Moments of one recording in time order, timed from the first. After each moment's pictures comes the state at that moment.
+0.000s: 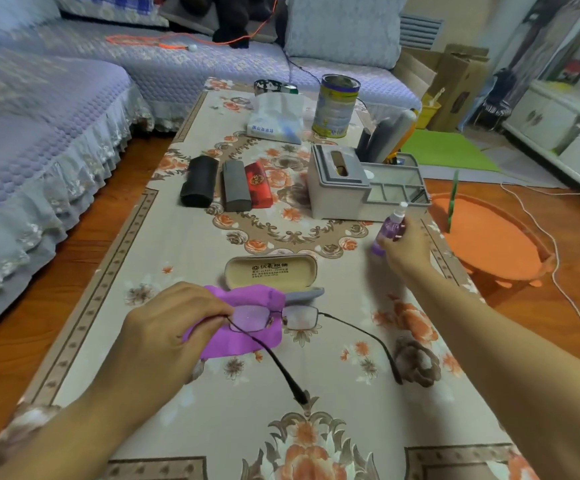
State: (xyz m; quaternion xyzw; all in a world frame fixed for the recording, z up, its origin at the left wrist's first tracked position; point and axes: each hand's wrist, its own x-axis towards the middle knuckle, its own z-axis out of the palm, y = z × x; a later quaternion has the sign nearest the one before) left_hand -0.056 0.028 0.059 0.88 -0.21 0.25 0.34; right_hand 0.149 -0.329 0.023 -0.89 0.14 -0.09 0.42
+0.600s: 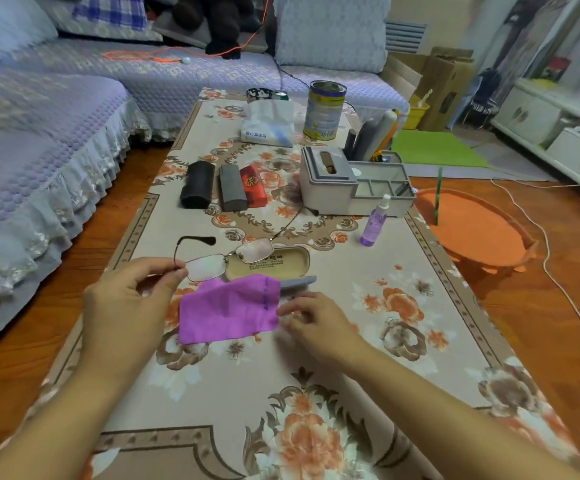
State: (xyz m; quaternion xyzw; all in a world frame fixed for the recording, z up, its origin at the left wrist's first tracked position) left_hand -0.067 0.035 0.079 0.84 0.07 0.27 0.46; right_hand -0.016 -0.217 0.019 -0.91 -0.10 0.11 0.39
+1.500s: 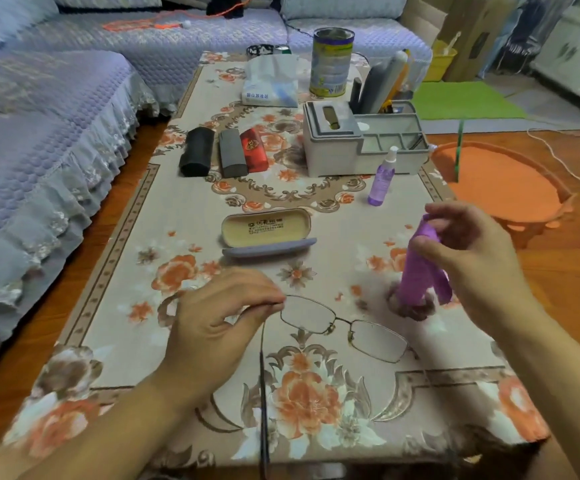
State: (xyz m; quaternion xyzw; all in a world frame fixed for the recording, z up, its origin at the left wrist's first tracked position) left_hand -0.100 -0.047 0.054 0.80 -0.26 0.26 0.48; right_hand -0.042 -0.345 0.097 -0.80 0.01 -0.10 0.58
